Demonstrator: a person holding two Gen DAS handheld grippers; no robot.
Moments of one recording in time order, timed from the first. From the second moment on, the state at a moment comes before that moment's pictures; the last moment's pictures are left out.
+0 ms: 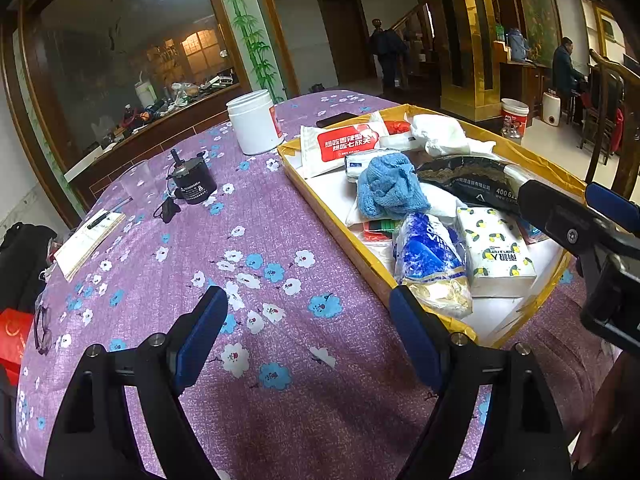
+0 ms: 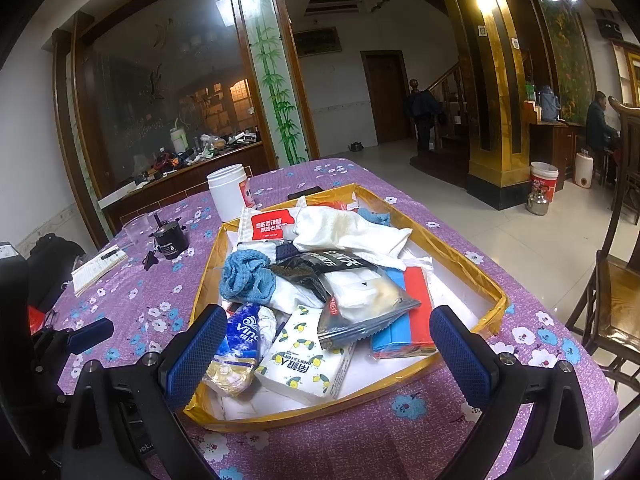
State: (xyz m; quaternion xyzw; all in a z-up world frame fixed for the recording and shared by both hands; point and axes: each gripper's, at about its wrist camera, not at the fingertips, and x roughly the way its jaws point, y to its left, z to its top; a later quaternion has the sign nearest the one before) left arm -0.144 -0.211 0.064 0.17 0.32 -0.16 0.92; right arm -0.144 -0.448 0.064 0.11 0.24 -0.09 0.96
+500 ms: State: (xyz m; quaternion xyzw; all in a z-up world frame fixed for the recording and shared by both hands) left arm -0.145 -0.210 0.064 0.17 0.32 -0.16 0.92; right arm -0.143 -0.448 0.062 0.11 0.24 -0.08 0.96
